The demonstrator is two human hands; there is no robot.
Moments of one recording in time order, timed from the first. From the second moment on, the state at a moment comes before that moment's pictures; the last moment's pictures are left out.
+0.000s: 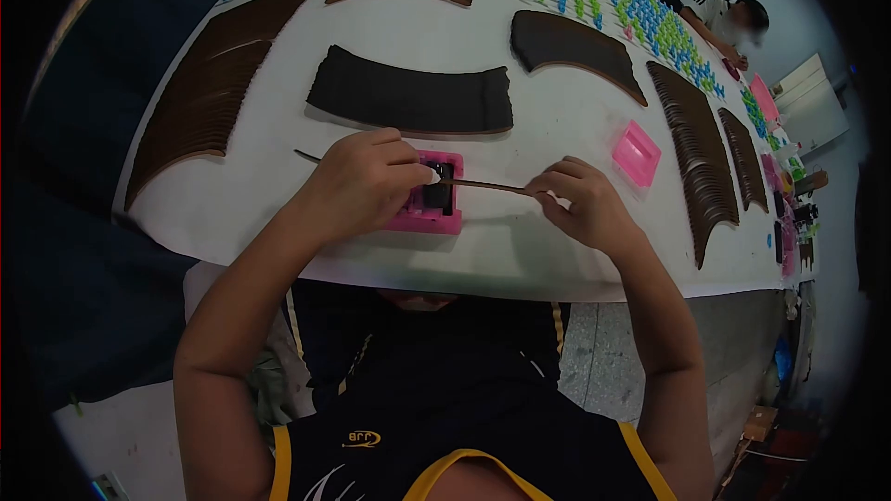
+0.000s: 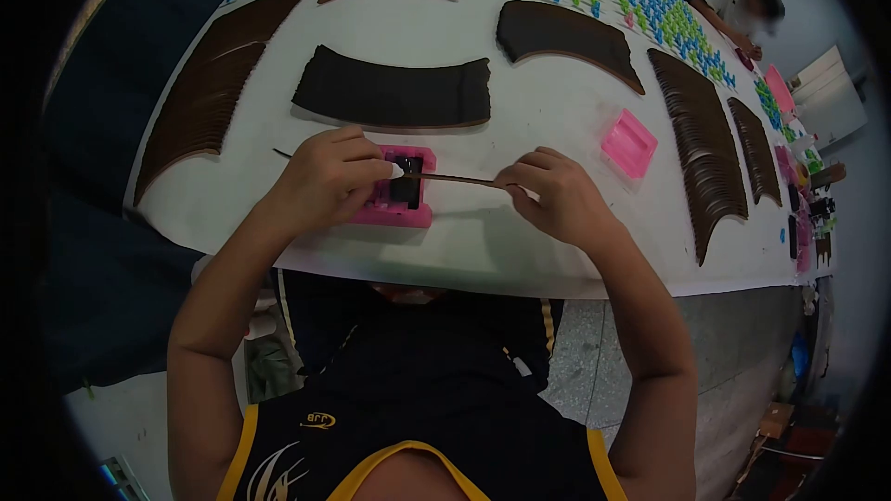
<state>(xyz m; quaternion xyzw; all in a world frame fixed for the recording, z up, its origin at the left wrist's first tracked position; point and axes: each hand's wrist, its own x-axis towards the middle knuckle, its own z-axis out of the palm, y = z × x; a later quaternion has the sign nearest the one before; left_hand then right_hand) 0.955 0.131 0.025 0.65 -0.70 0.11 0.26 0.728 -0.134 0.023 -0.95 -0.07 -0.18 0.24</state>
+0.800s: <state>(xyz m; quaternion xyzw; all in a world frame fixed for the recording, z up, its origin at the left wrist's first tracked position) 0.948 0.112 0.026 0.65 -0.70 0.07 0.29 0.651 -0.196 0.083 -0.97 0.03 -0.25 0.05</state>
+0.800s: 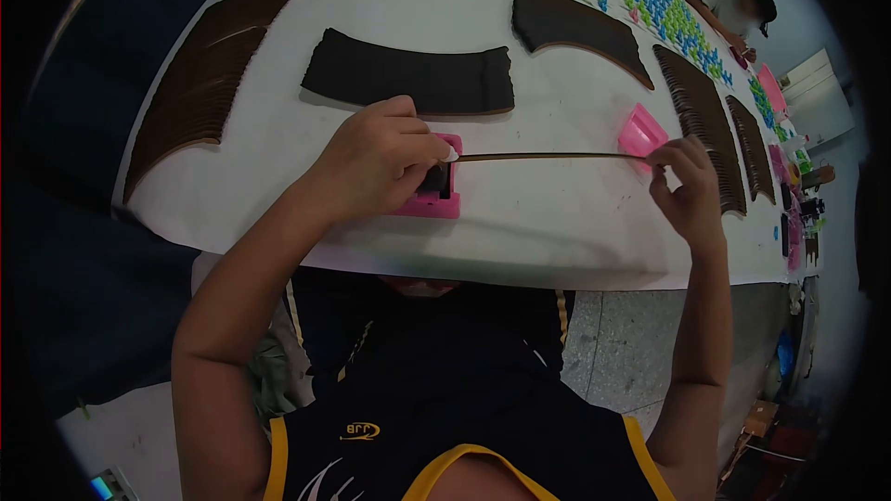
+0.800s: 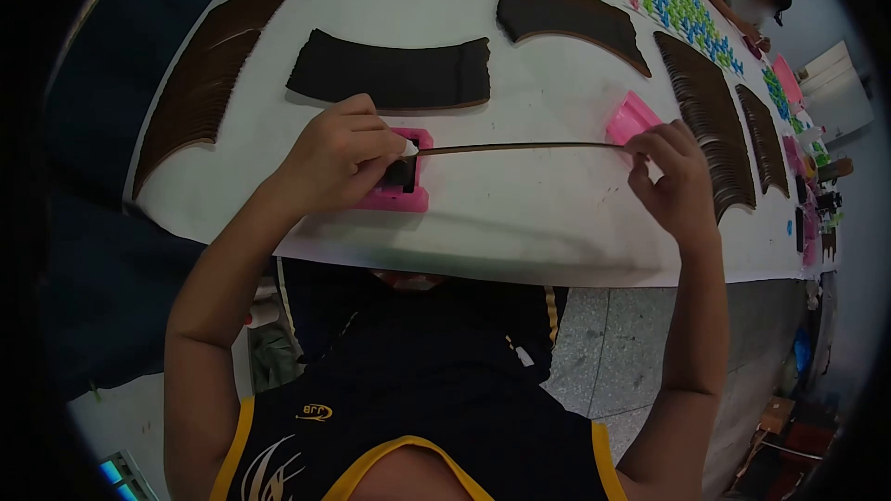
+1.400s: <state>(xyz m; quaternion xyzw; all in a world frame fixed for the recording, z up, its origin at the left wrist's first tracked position) 0.957 0.097 0.047 0.54 -0.47 -0.42 0.56 0.716 -0.231 0.191 -0.95 0.01 -0.27 0.12</state>
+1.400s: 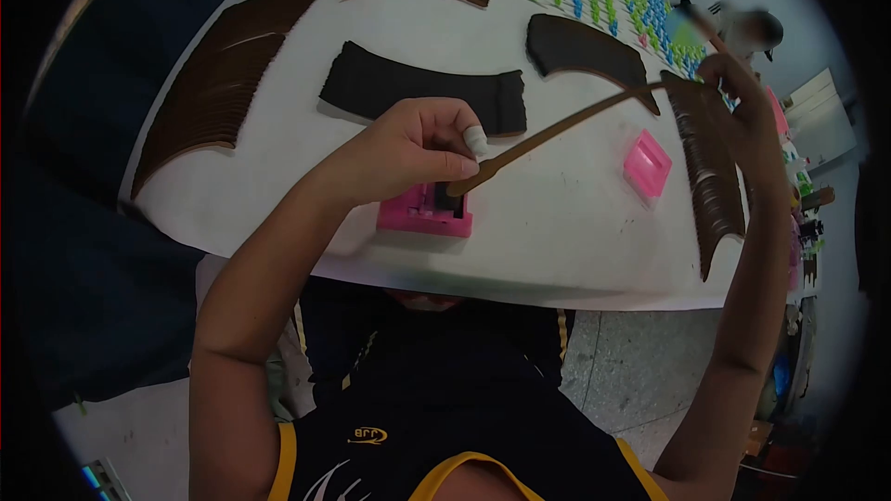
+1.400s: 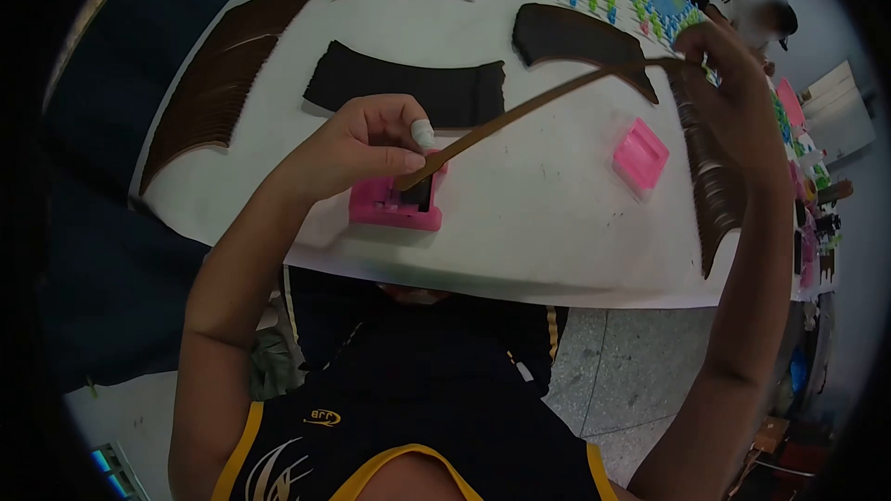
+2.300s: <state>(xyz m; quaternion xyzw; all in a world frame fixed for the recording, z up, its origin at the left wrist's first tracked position) 1.027 0.179 0.019 0.26 -0.26 -0.49 0.79 0.745 -0.156 0.048 -0.41 -0.11 -0.19 0.88</state>
